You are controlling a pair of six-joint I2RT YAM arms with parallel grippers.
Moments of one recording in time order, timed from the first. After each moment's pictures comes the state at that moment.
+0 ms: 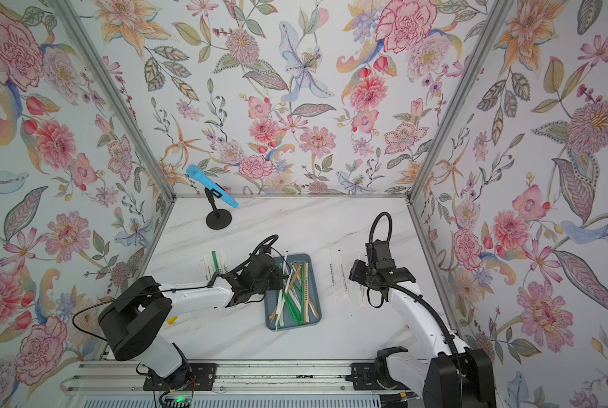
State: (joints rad) left arm -0.82 1.63 0.81 0.04 -0.09 -0.76; right arm 0.18 1.14 0.74 -0.61 -0.04 0.51
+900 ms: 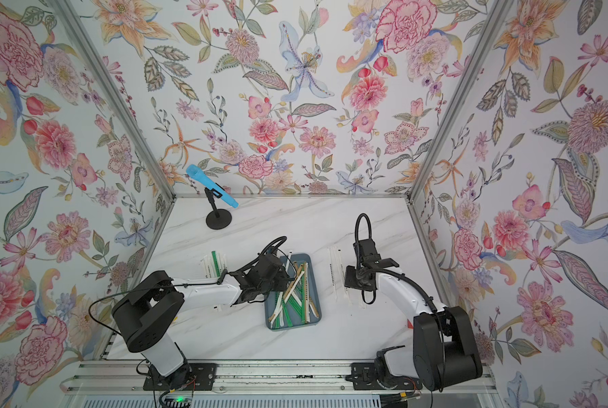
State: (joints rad) left arm -0.84 1.70 0.86 -0.02 -0.14 -0.71; right arm 0.26 1.37 0.79 -0.60 -0.04 0.37
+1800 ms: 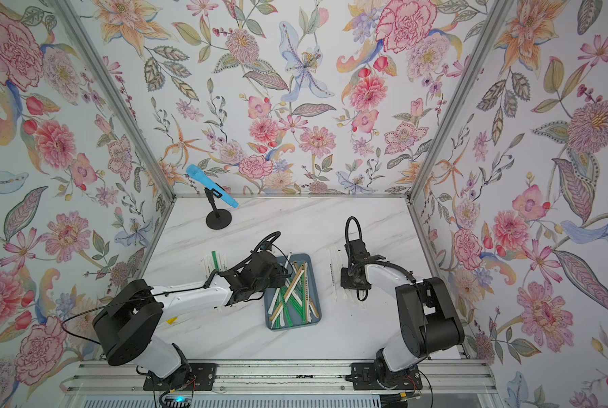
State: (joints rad) left arm -0.84 1.61 0.86 -0.06 -0.17 -0.70; right arm 0.29 1.56 0.81 -0.51 0.02 0.33
